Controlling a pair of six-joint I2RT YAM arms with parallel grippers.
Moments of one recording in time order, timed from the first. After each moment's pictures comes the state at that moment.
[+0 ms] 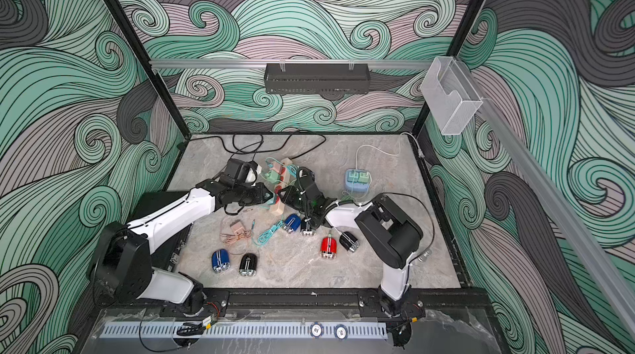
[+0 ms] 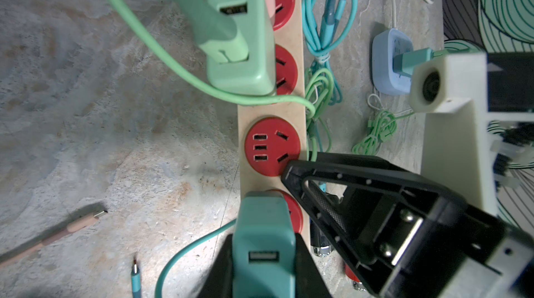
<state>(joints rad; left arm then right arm) -0.42 1.44 0.98 -0.47 0.30 -0.53 0.77 1.82 0.91 0.40 -0.11 1.05</state>
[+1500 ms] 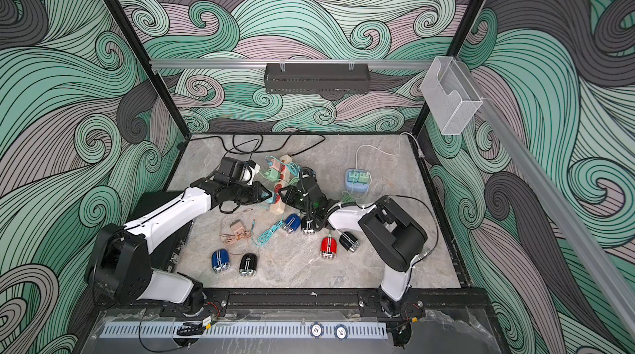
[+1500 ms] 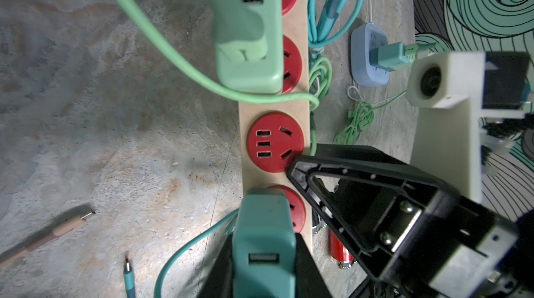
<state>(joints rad) -0.36 1.43 0.98 -0.47 0.42 -0.48 0.76 1.78 0.87 0.47 -0.11 1.02</state>
